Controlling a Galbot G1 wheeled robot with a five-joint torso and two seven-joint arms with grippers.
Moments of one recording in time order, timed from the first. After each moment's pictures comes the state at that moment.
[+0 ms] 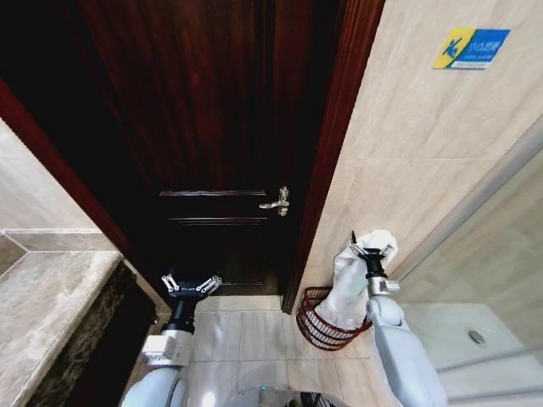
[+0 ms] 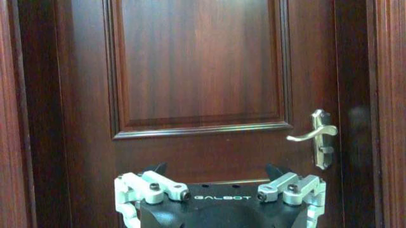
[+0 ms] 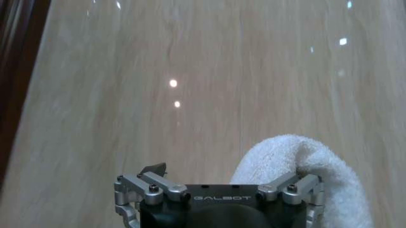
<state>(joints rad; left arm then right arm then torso) 1.85 -1.60 -0.57 -2.40 0.06 -0.07 0.02 -1.07 1.31 0.61 1.27 0.28 0.63 -0.12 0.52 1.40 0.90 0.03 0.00</state>
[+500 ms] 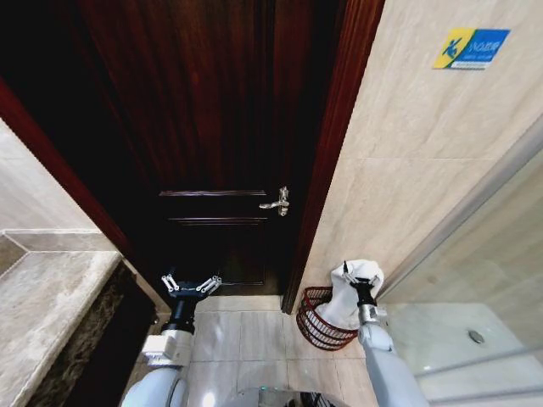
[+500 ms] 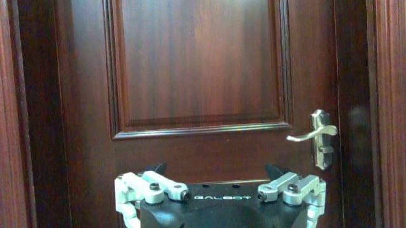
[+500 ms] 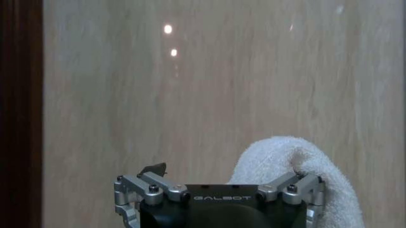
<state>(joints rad) 1.85 -1.60 -0.57 -2.40 0.06 -0.07 0.02 -1.08 1.37 0.62 1.00 0.27 0.68 -0.19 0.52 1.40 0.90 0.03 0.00</state>
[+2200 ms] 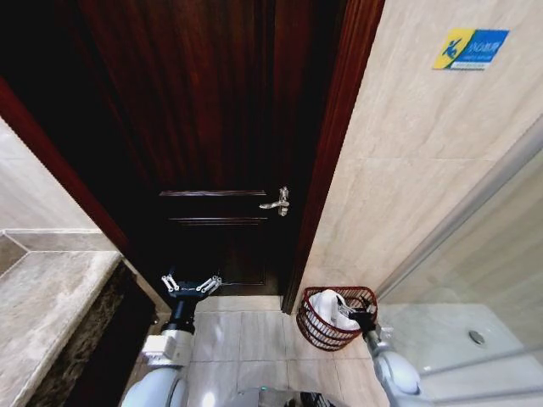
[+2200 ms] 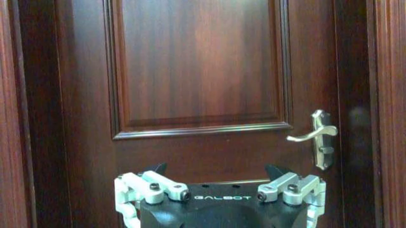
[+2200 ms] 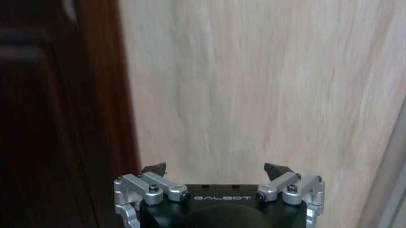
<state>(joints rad) 1.85 -1.60 -0.57 -2.40 0.06 -0.07 0.02 -1.60 1.34 0.64 1.82 0.25 0.03 -0.09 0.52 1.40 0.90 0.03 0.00</state>
